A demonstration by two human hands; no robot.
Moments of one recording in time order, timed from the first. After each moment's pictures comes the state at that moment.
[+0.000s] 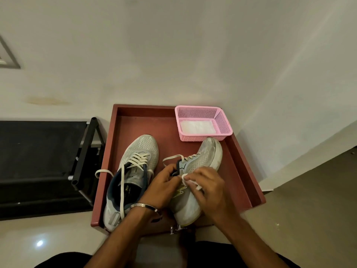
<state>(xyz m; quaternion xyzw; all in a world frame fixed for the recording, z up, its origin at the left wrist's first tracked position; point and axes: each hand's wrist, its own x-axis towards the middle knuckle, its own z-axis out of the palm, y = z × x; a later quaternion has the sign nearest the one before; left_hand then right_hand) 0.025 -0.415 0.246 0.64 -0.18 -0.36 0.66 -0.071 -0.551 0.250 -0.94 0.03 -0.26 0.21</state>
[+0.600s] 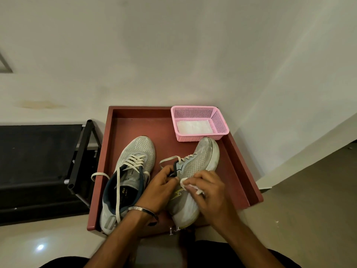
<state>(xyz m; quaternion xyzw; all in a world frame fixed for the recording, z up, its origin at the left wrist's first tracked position) 0.023 -0.416 0.244 0.65 -0.20 -0.35 0.64 -0.082 -0.554 0.251 -0.93 0.08 -0.24 0.26</state>
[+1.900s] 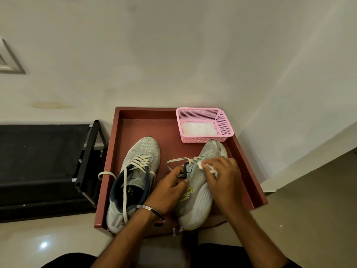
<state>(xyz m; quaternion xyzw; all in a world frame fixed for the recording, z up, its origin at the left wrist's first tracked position) 0.021 -0.417 0.244 0.68 -0.24 -0.34 0.61 -0.063 -0.568 0.256 -0.91 0.23 -0.27 0.21</state>
